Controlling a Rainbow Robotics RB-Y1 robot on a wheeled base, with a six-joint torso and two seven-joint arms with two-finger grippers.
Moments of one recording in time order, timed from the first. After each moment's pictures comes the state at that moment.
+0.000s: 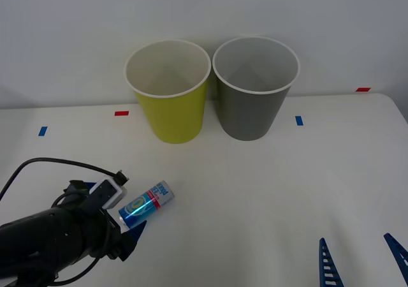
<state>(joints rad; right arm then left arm) 1.05 -0.50 0.38 -2.18 -0.46 -0.65 1.90 0.24 0.93 -0.37 -2.49 0.38 0.94 -1.51</state>
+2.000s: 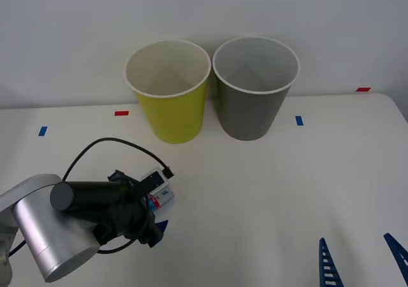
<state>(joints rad) 1.05 -0.50 0.38 -2.18 -0.46 -0.65 1.90 -0.18 0.76 -0.62 -2.20 0.44 1.20 -1.60</state>
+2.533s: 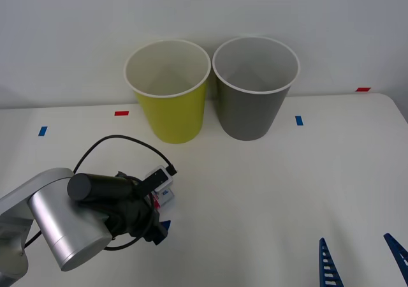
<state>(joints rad) 1.05 -0.50 0.38 -2.18 -0.46 -0.65 1.90 -0.22 0.72 -0.63 -2.14 0.44 1.26 -1.56</state>
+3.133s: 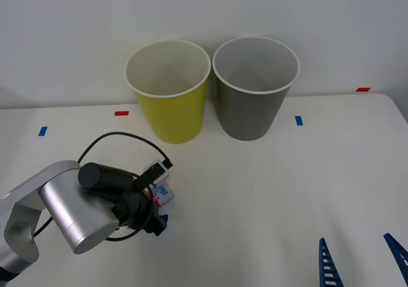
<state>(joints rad) 1.05 -0.50 0.38 -2.18 -0.46 -0.65 1.90 -0.27 0.68 -0.63 -2.03 0.45 1.26 -1.52</state>
